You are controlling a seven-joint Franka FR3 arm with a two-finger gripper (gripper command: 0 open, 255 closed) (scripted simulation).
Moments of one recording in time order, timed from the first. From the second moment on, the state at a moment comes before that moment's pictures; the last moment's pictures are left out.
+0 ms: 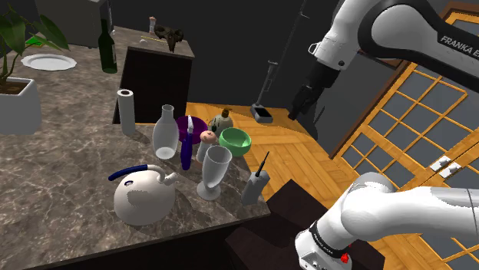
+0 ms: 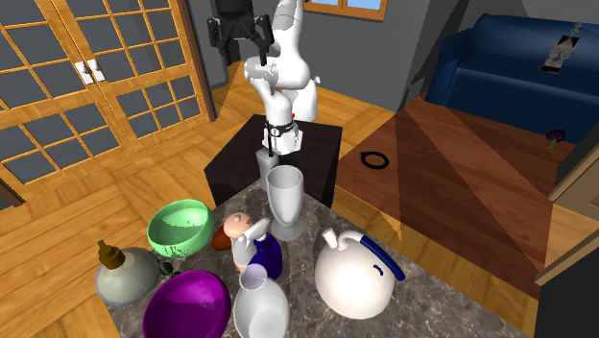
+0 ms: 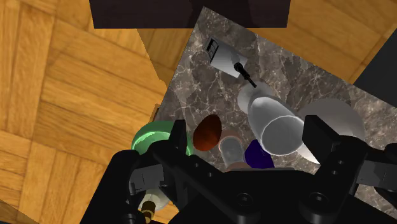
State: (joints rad) arm 0.01 -0.81 0.04 -2.31 0.10 1.53 -0.02
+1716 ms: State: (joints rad) arm 0.00 -0.20 0.29 -2.40 0.09 2.16 0.27
